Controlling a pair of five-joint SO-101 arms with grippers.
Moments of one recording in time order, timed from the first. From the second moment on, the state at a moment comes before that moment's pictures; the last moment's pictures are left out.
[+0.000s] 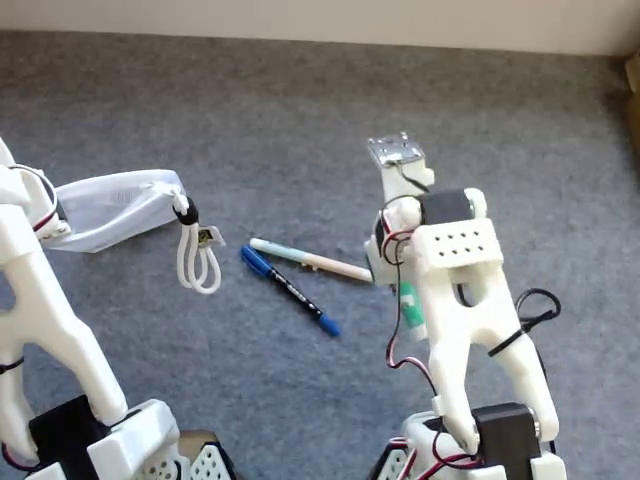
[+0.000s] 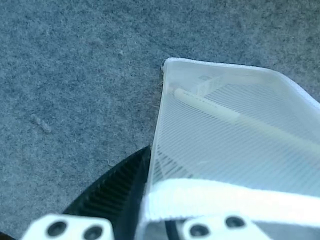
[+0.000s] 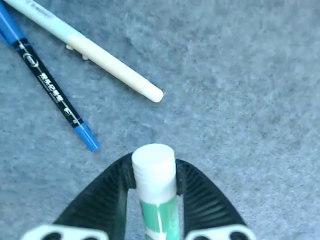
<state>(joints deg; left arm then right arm) -36.4 -13.1 -5.5 98.3 6.4 -13.6 -17.3 21.8 81.5 10.1</state>
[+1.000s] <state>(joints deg) -36.4 -13.1 -5.5 98.3 6.4 -44.9 -41.4 18.8 64.2 6.5</state>
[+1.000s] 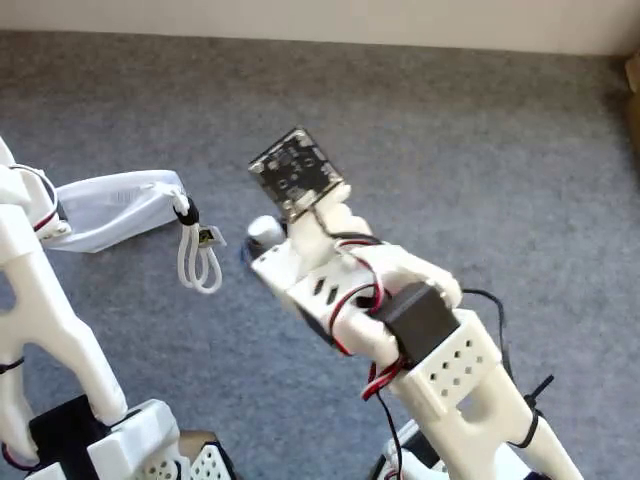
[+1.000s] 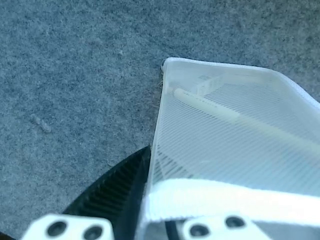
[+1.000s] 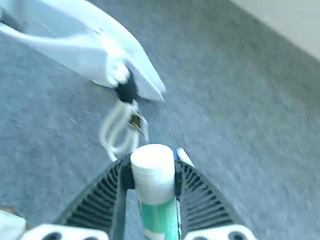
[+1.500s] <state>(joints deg) -33.5 -13.1 -5.5 99.2 9.2 -56.6 -41.4 18.8 41.8 6.5</state>
